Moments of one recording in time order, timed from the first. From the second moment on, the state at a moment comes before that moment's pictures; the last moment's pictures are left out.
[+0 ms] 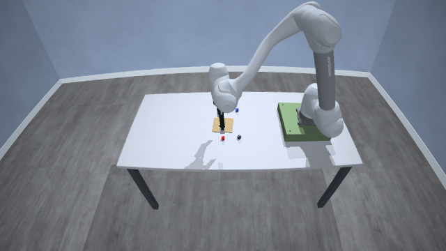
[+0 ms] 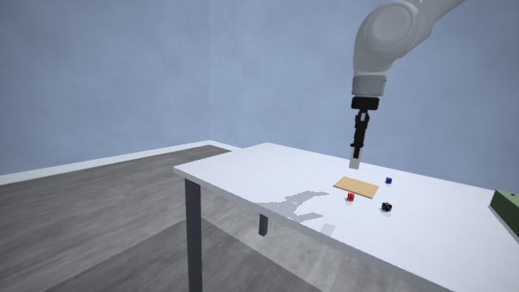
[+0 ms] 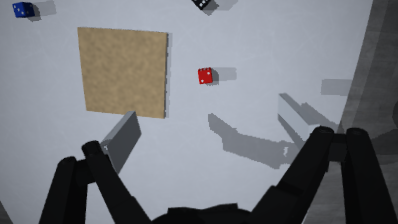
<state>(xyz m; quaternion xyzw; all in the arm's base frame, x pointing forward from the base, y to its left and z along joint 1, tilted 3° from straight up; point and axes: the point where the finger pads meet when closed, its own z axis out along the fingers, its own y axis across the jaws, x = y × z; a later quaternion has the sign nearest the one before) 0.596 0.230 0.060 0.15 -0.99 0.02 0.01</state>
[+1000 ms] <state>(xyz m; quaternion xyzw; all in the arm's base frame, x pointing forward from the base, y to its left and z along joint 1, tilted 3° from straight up) 0.591 0.226 0.029 0.07 -1.00 0.02 0.01</state>
